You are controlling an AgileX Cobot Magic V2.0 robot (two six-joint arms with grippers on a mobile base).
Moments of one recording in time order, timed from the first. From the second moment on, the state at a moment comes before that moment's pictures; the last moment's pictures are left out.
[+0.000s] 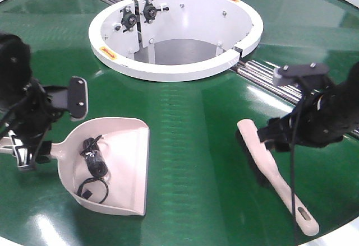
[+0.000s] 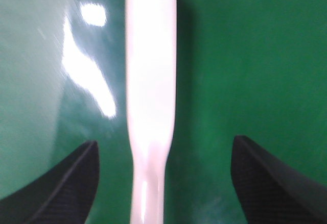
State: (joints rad) left arm -0.27 1.60 -1.28 0.14 1.20 1.01; right arm 0.25 1.39 -1.04 -0.01 0.85 0.07
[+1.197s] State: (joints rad) left arm -0.28 0.34 -0.56 0.06 0.53 0.21; right arm 0.26 0.37 -0.49 0.01 0.39 -0.06
